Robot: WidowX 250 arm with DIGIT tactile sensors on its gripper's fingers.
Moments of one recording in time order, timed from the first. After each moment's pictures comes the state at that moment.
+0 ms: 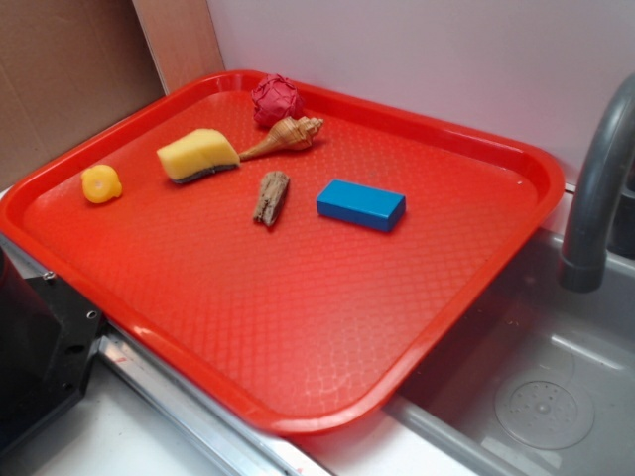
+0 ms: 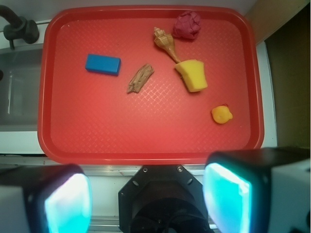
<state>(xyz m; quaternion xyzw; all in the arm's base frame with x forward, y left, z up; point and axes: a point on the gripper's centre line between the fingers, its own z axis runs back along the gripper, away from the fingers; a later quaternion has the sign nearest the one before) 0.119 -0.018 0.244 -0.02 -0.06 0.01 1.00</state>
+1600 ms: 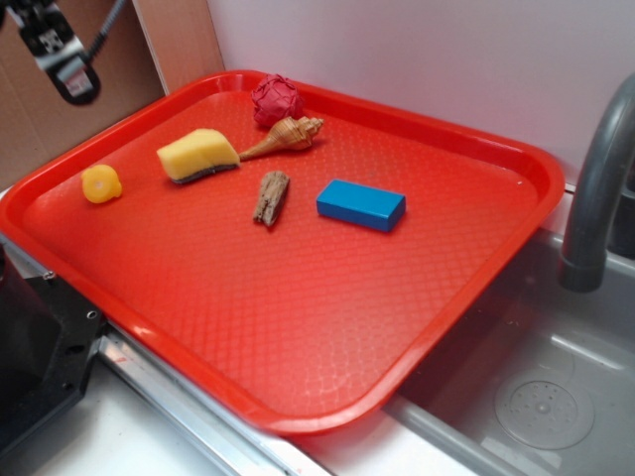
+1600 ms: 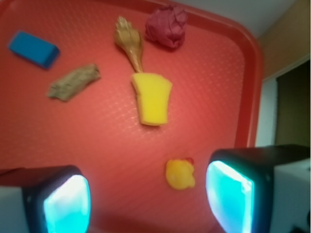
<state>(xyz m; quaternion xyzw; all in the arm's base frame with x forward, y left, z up) 0.168 0.084 0.123 0.01 -0.10 -0.13 0.99</state>
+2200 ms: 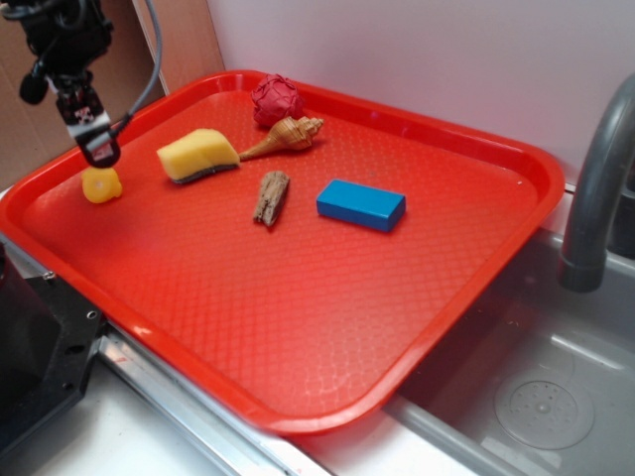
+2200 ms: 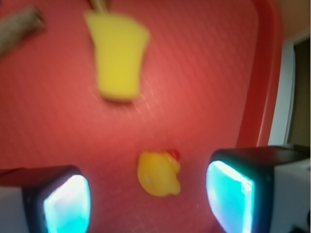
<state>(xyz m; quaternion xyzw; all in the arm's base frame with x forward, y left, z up) 0.167 0.107 0.070 0.05 -0.04 -0.13 0.99</state>
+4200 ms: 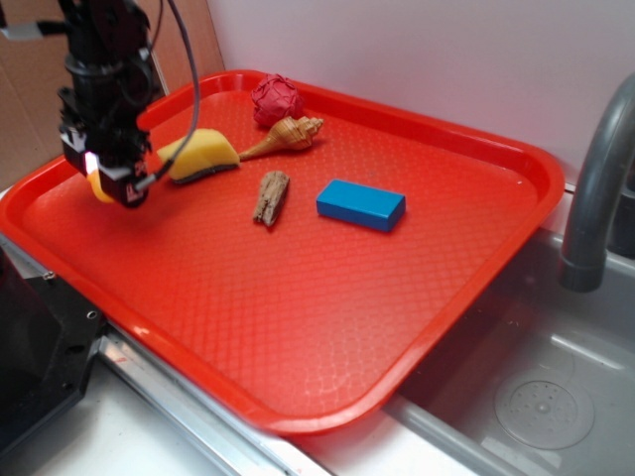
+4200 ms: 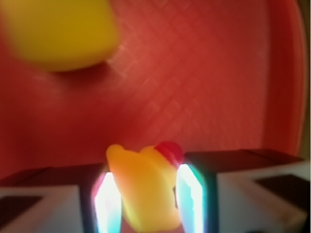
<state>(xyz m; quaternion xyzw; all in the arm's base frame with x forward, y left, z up) 0.167 0.084 0.055 0.11 0.06 0.08 0.99</state>
